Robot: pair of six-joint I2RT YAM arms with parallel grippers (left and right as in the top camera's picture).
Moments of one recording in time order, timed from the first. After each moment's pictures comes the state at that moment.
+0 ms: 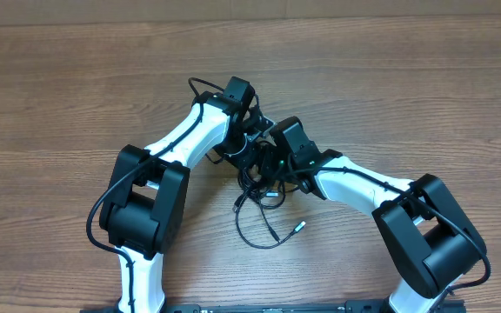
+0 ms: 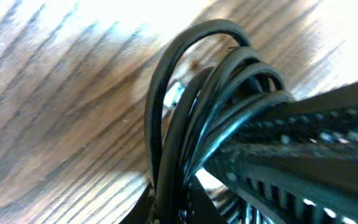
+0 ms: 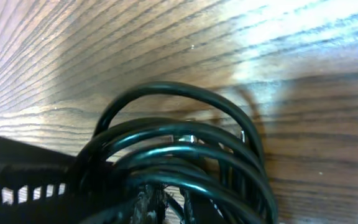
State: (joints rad) left arm -0.43 2.09 1.48 -0.89 0.30 0.27; right arm 0.59 1.86 0.97 -0.11 -0.15 0.88
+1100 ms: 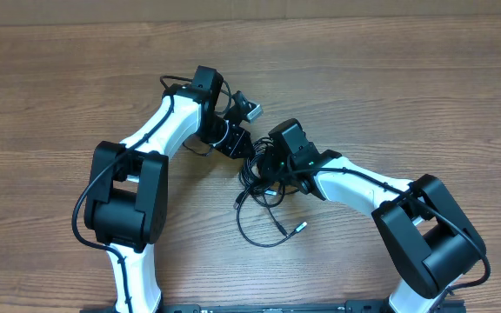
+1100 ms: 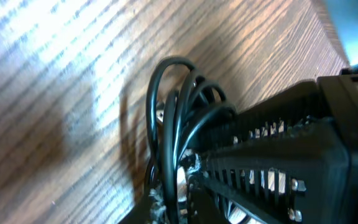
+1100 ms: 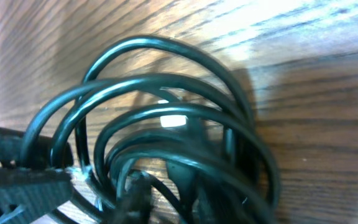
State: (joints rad) left arm -0.28 2.09 1.48 -0.84 0.64 0.34; right arm 0.60 1.85 0.97 -0.14 -0.14 0.91
